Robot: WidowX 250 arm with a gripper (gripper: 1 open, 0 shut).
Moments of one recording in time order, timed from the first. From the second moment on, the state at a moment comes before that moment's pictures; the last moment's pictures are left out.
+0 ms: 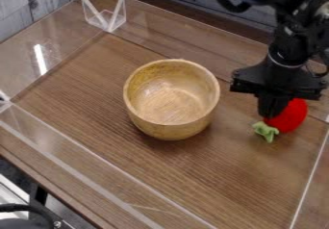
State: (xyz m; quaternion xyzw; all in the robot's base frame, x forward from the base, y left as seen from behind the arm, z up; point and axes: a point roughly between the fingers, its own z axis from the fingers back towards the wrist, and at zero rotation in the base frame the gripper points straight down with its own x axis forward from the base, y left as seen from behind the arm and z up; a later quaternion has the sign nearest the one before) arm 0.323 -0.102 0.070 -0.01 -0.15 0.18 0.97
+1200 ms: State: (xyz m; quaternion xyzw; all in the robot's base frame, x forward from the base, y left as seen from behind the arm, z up) arm 0.290 -0.087 0.114 -0.05 -0.16 0.08 0.98
